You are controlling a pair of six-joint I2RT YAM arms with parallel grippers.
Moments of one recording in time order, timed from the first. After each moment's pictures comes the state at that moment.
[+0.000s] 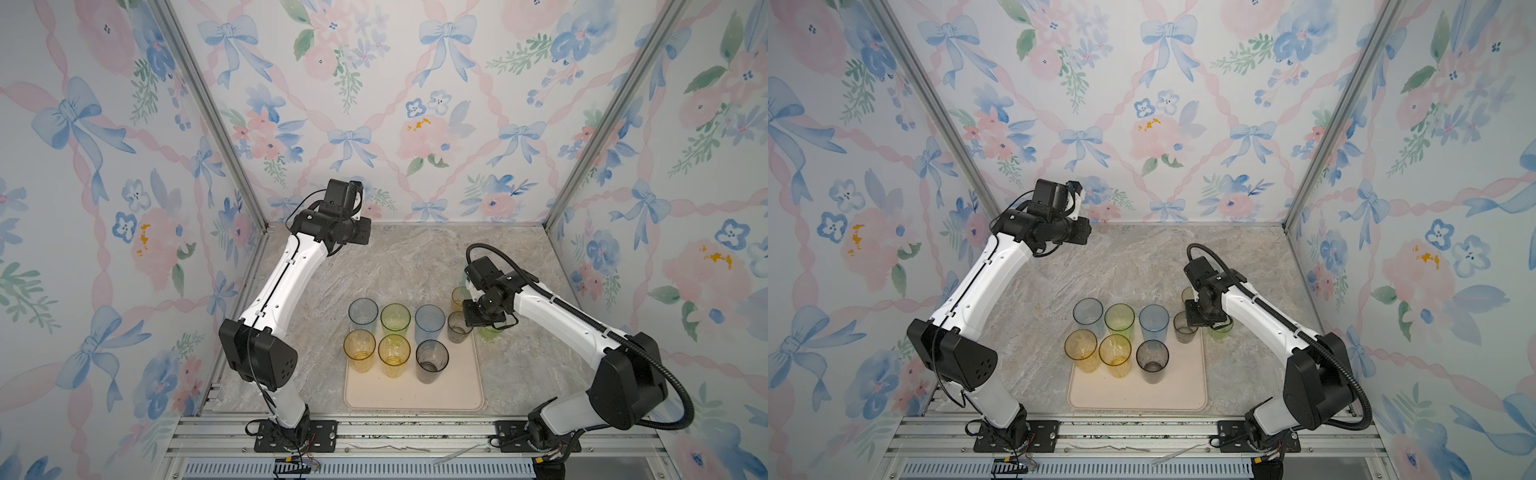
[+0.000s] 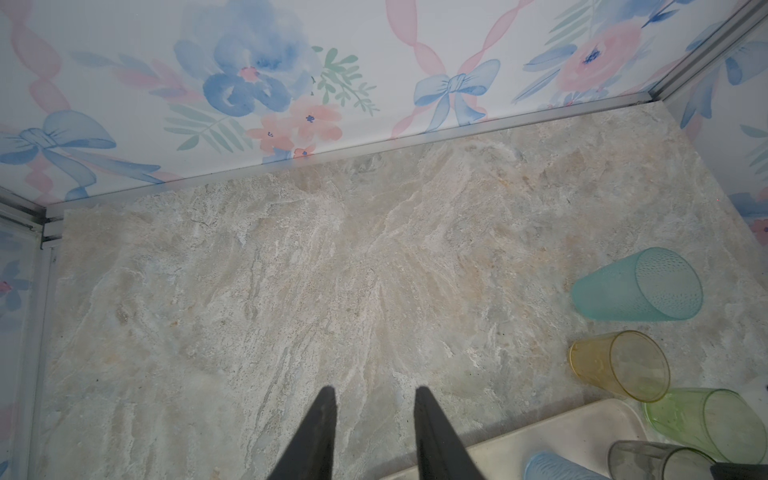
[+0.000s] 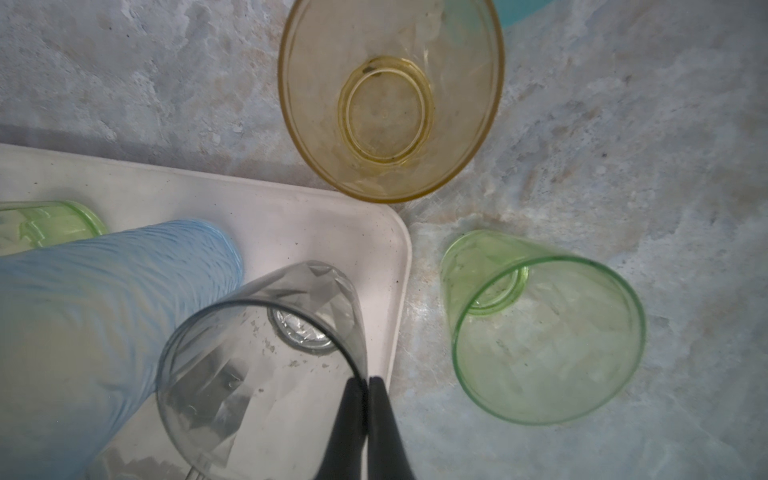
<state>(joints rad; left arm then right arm) -0.35 1.72 1.91 -0.94 -0.03 -0.12 0.50 1.50 1.17 -1.02 0.02 0.36</state>
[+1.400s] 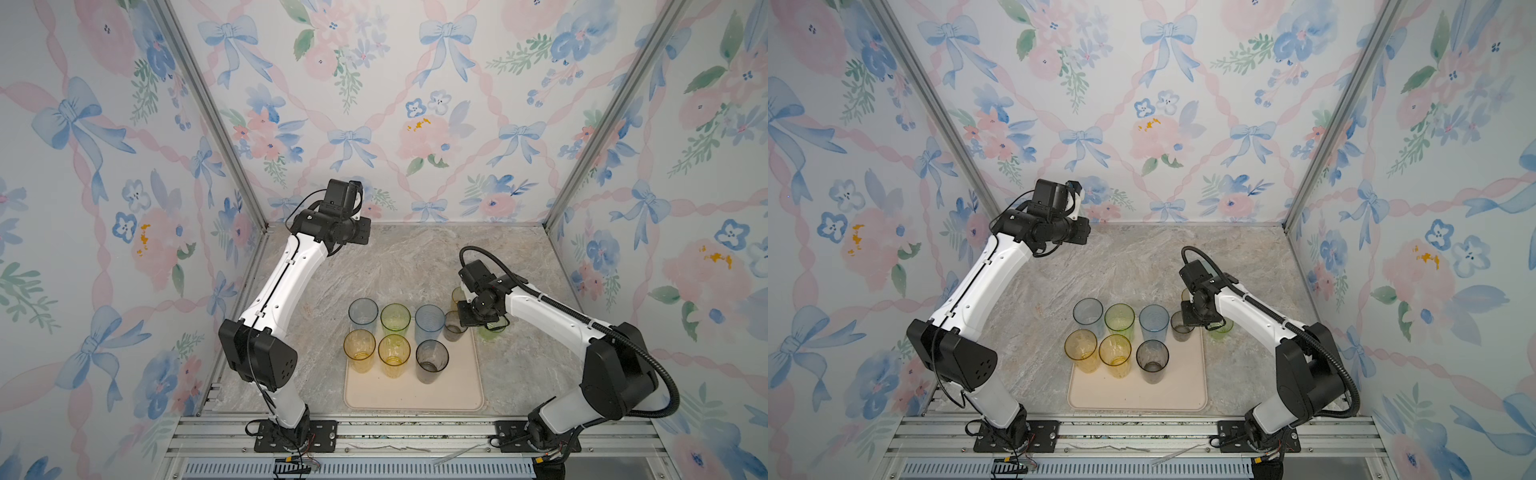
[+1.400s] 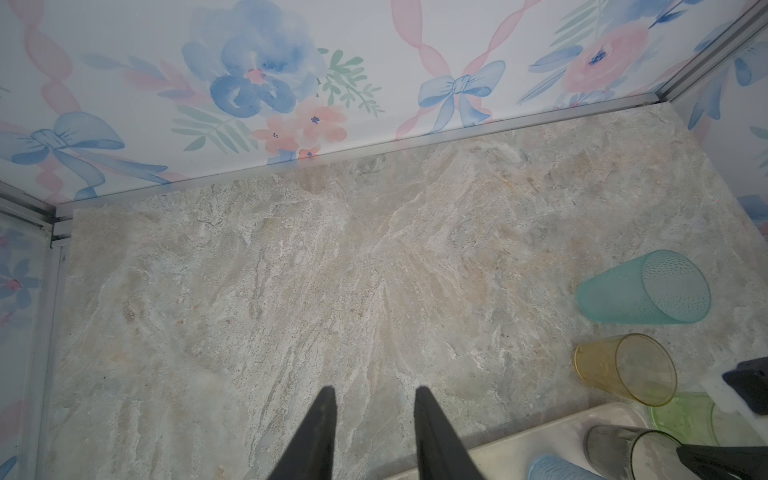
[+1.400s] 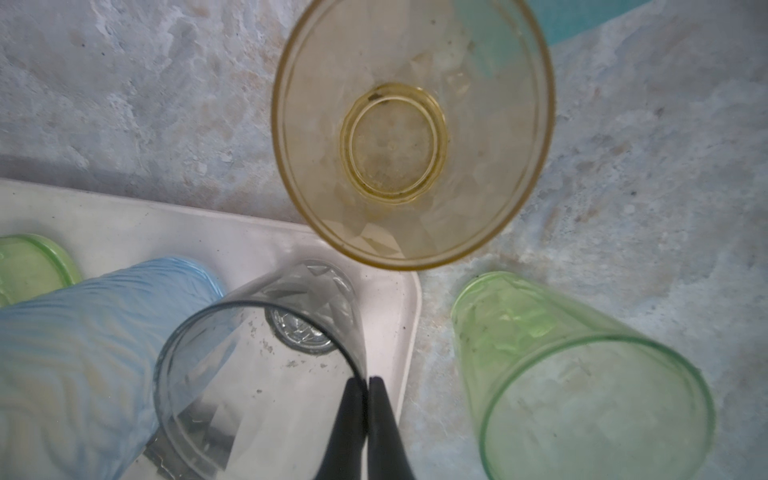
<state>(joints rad) -0.35 1.72 1.91 -0.94 -0.04 -0.12 0.51 1.55 1.12 -0.89 0.04 0.37</state>
